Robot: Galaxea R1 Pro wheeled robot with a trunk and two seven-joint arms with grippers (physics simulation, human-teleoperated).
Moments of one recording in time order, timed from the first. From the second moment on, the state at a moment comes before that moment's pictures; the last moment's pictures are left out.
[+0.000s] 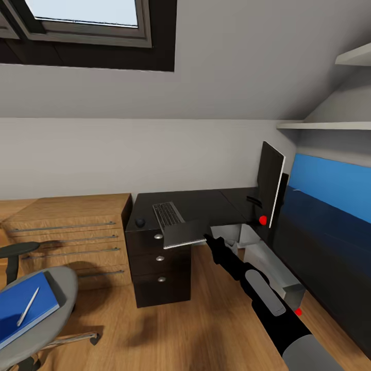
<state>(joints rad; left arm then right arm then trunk) -0.02 0.05 0.20 -0.62 0.18 -0.08 0.09 -0.54 -0.05 0.33 -1.08 -1.51 0.26 0.09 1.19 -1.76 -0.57</state>
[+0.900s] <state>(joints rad) -0.03 0.00 0.19 -0.54 0.16 -0.23 0.10 -0.54 -0.05 0.33 -0.98 -1.51 0.29 0.09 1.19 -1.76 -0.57</state>
